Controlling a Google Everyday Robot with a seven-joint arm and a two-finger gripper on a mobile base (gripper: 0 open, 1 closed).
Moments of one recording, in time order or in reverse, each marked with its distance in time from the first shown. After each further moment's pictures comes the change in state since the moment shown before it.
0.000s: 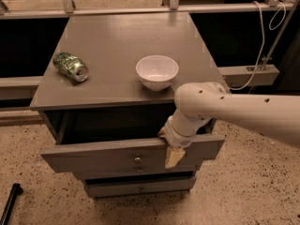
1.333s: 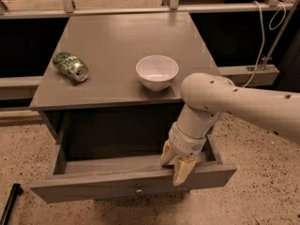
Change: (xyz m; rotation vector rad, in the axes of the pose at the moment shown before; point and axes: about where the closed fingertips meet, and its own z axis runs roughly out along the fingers) arm -0.026 0.075 -0.042 -0.250 -0.104 -0.116
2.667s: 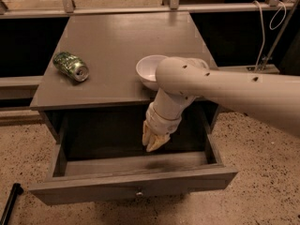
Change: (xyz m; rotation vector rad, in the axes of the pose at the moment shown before) arm -0.033 -0.084 -0.021 0.153 0.067 -0.136
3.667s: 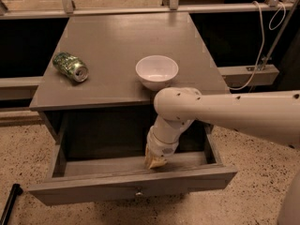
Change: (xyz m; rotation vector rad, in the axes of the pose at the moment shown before) arm 0.003 0.030 0.077 -0.073 -0.026 0.258
